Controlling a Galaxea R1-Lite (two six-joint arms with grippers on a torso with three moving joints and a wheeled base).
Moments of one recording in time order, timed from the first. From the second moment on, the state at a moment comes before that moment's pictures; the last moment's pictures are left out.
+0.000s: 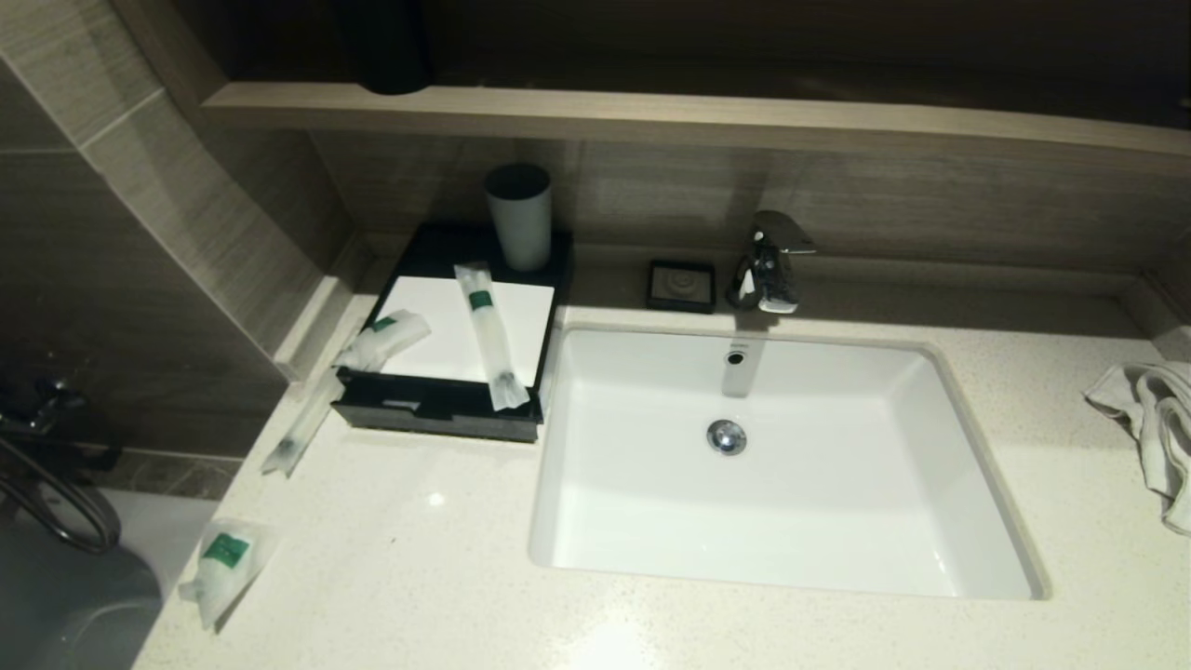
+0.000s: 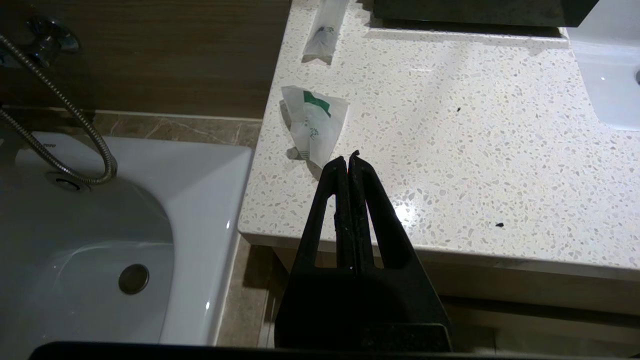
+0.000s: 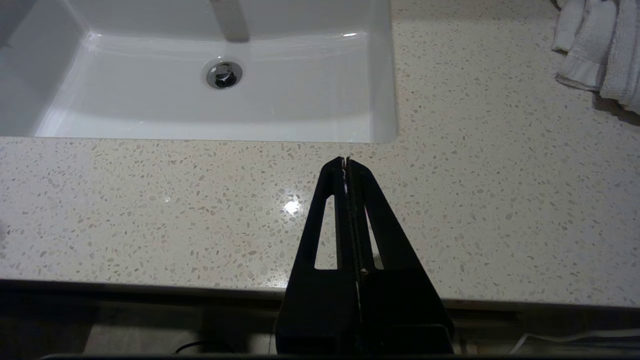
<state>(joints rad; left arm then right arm) 0.01 0.00 0.00 0.00 0.00 0.04 0.00 0.00 0.00 0.00 -0.01 0.04</state>
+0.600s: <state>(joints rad) 0.01 0.00 0.00 -0.01 0.00 0.02 0.00 0.00 0.00 0.00 -0.01 0.04</state>
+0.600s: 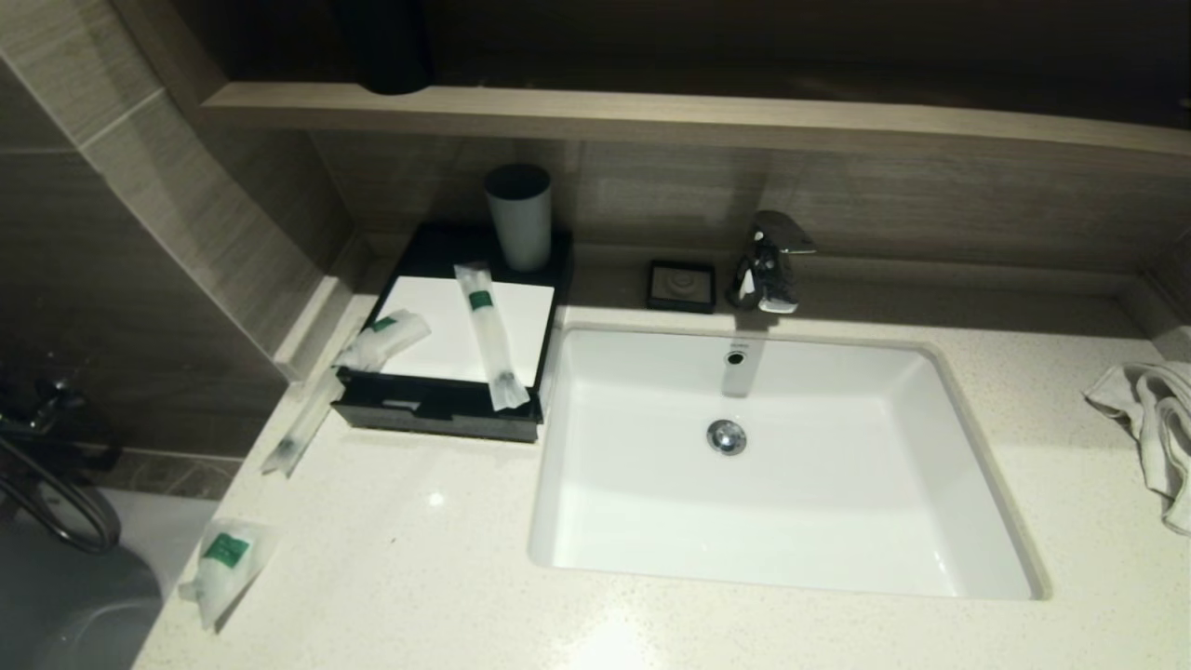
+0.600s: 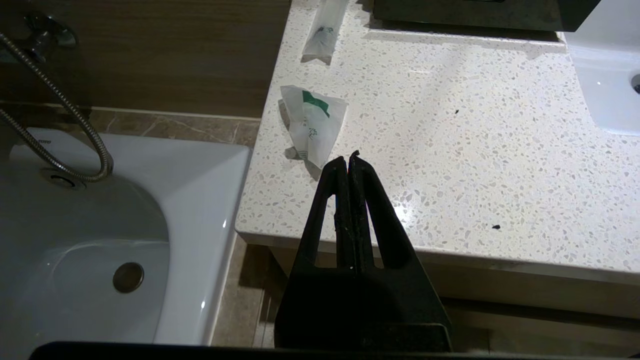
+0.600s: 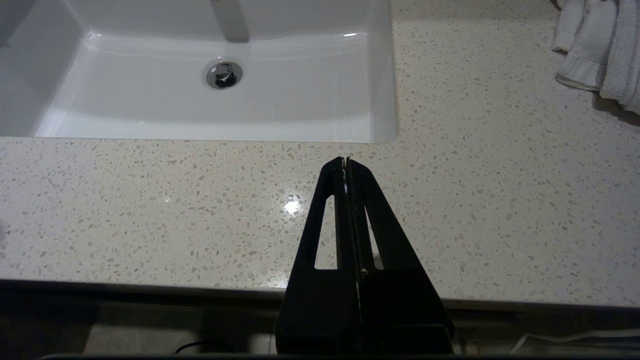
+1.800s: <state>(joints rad) 0.01 0.00 -0.14 0.02 0.00 0.02 0.00 0.00 0.00 0.00 -0.01 0.04</state>
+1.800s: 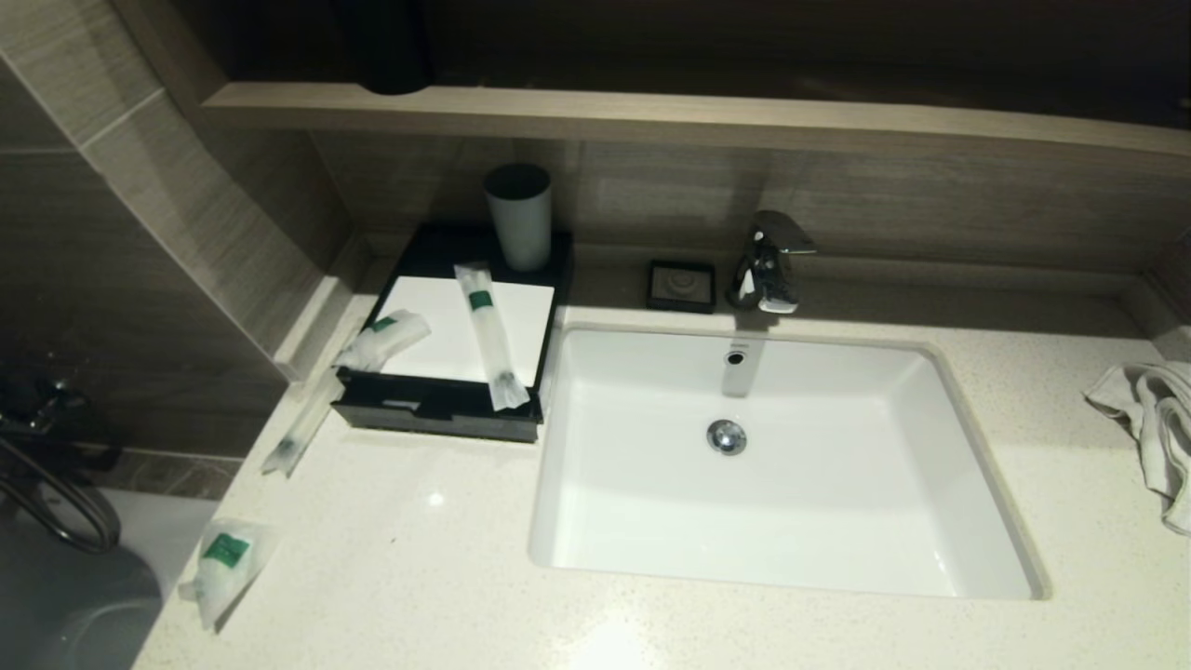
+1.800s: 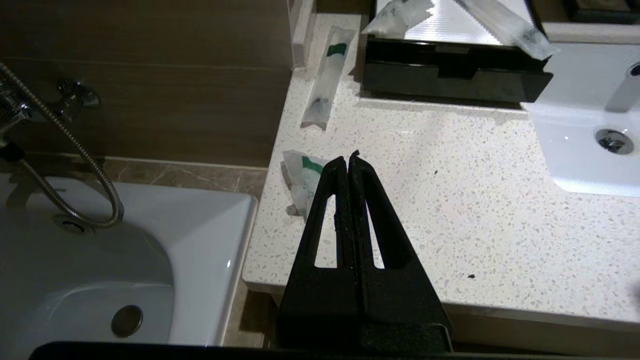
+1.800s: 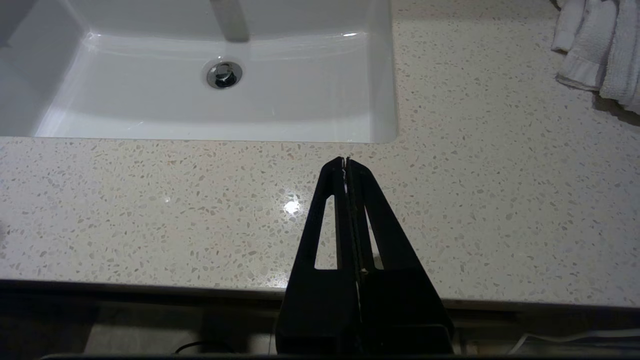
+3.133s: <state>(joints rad) 0.01 0.00 -0.64 0.41 -0.12 0.03 0.00 0.00 0.00 0.00 -0.01 0.04</state>
